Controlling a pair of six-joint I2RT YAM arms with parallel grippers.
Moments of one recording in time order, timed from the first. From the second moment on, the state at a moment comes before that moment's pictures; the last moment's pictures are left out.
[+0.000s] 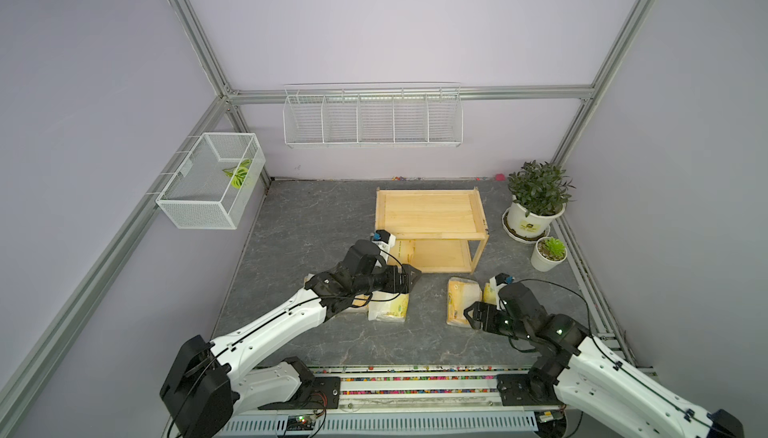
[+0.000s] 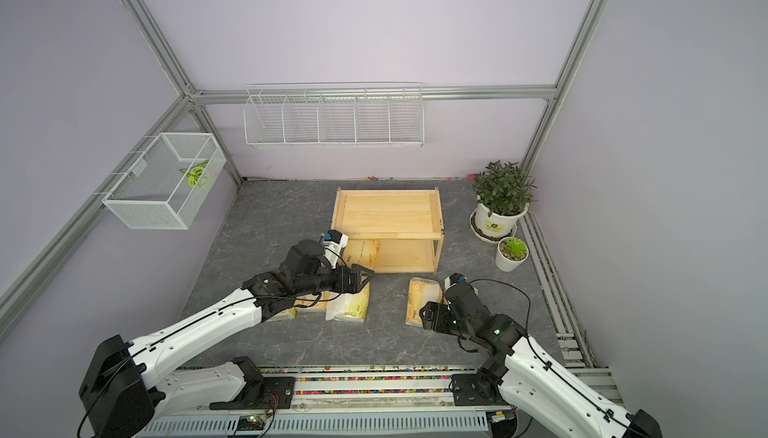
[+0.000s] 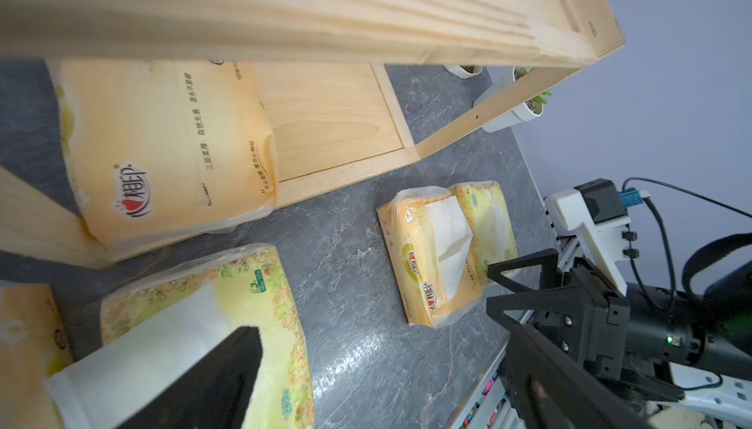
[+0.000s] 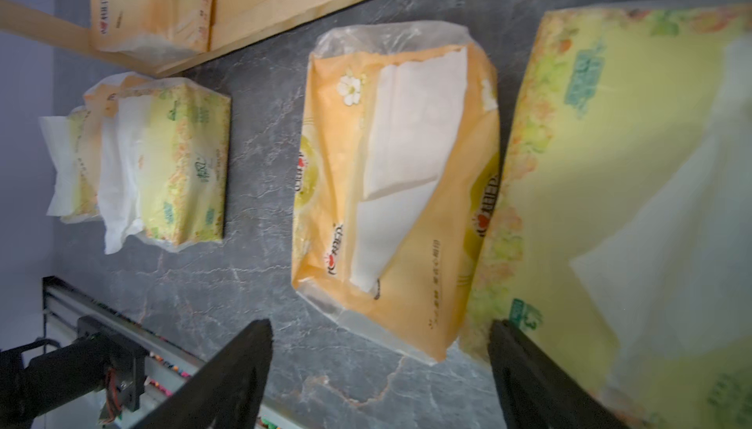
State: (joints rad) left arm -0.80 1.19 0.78 -0.20 0.23 -0.60; right arm 0.66 0.68 0.41 -0.64 -0.03 0.79
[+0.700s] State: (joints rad) left arm -0.87 1.31 0.81 -0.10 0.21 -0.62; right arm 0.30 0.62 0.43 -0.74 -0.05 0.75
